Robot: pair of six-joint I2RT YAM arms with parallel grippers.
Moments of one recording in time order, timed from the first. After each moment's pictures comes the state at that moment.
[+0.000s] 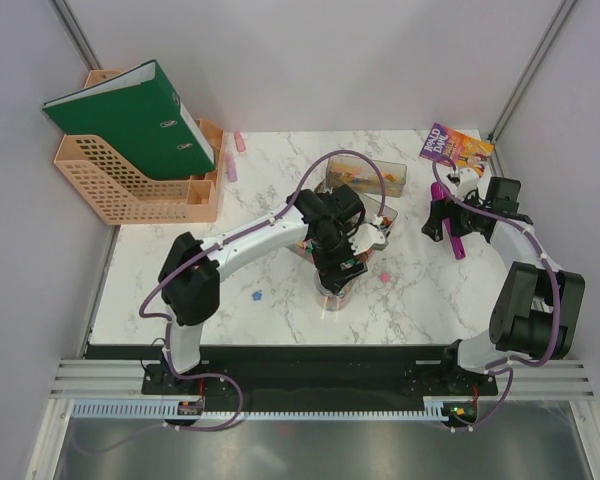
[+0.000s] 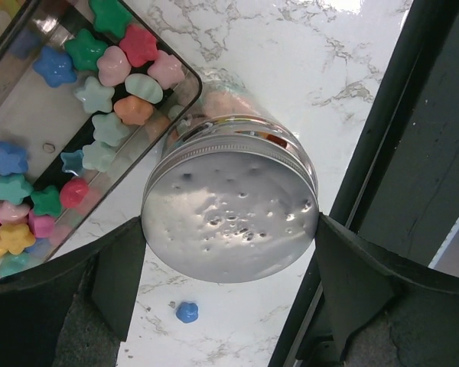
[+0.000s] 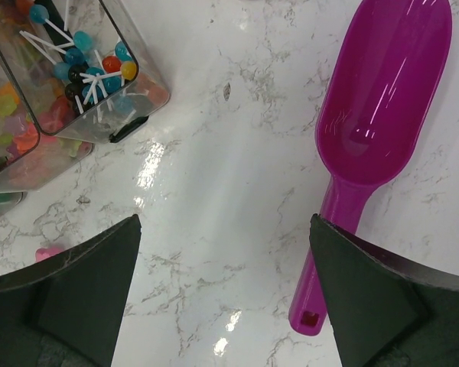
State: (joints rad) left arm -0.92 1.94 1.72 -1.05 0.30 0.39; right arm -0.26 1.50 0.95 -0.32 -0.59 -0.40
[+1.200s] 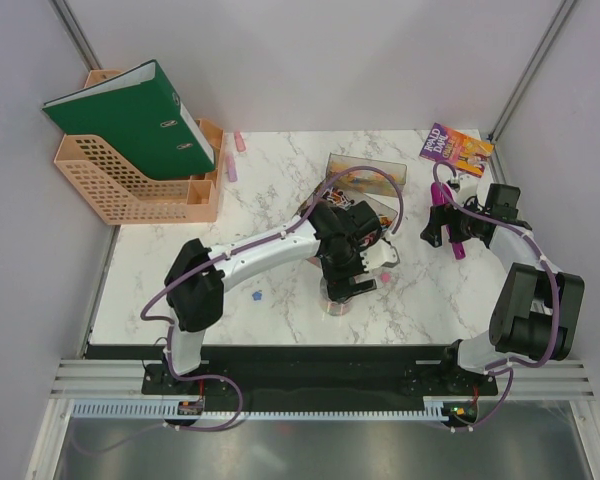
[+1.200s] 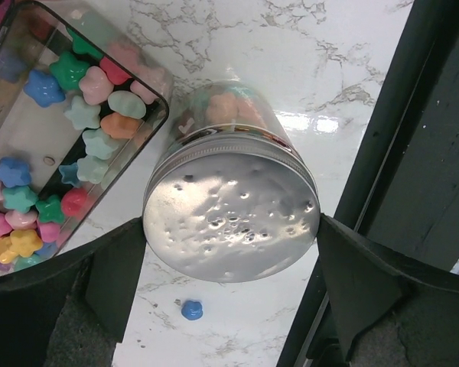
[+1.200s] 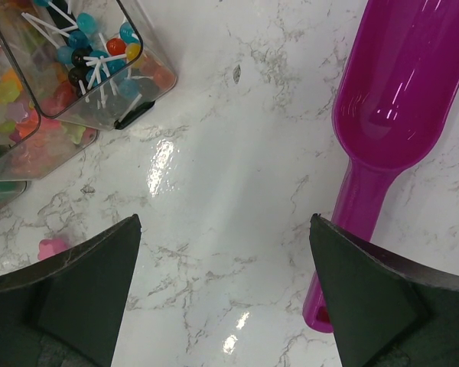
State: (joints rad) left arm -1.03 1.95 1.73 -1.04 0.18 0.38; right arm -0.28 1.49 0.89 -0.29 -0.61 -0.40
